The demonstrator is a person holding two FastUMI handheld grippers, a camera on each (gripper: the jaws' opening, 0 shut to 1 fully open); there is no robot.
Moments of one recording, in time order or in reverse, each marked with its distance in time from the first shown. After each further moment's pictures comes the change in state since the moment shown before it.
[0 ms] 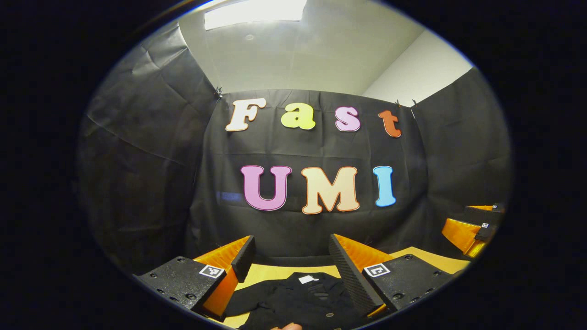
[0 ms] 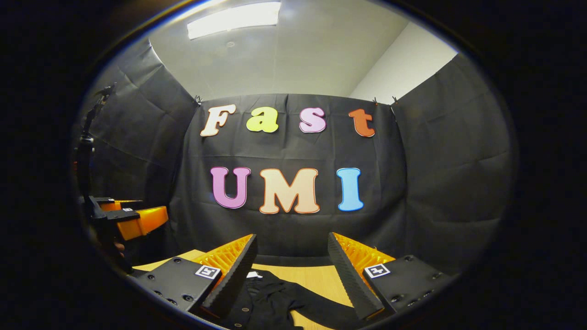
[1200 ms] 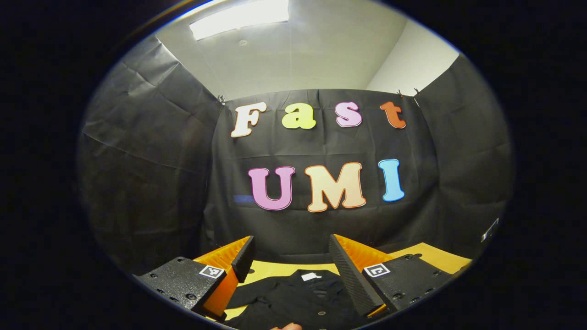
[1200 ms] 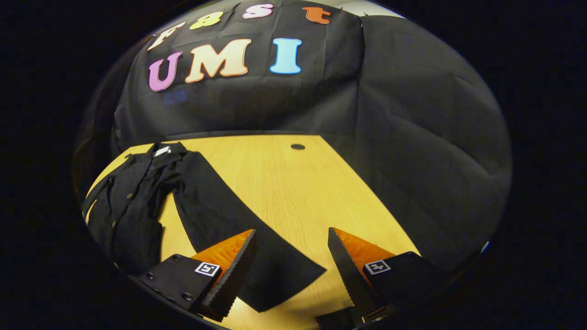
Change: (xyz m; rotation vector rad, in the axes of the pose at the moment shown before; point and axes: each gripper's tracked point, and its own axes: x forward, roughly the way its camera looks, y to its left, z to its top) left arm -0.022 -0.059 0.001 0.086 0.025 0.118; right arm -0.046 -0.270 -0.341 -0.014 0.788 -0.224
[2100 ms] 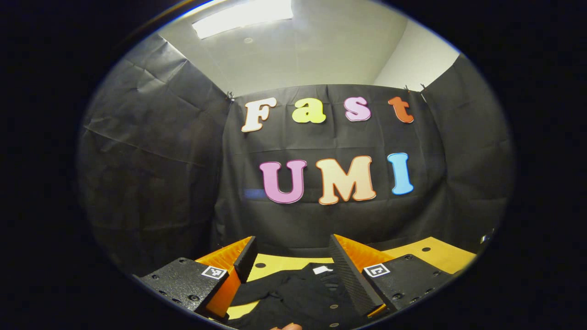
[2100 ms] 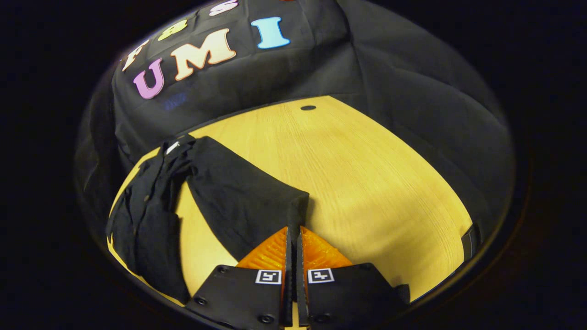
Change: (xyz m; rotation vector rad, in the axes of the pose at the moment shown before) left arm -0.012 0.057 -0.017 0.009 0.025 0.064; right arm 0.003 0.061 -0.018 0.173 0.135 0.177
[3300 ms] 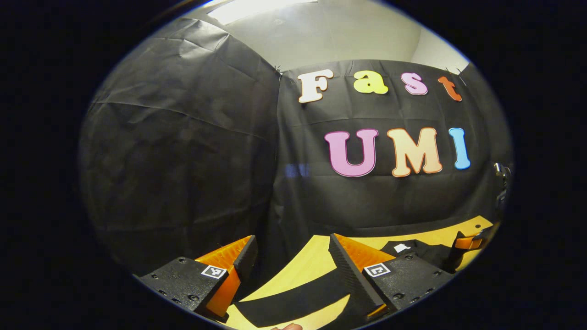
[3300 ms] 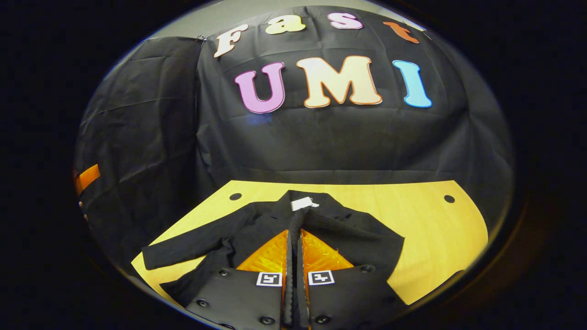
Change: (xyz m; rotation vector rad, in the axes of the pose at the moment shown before) left arm 0.032 0.238 -0.090 0.029 0.153 0.209; right arm 0.000 0.411 0.113 -0.339 -0.264 0.340
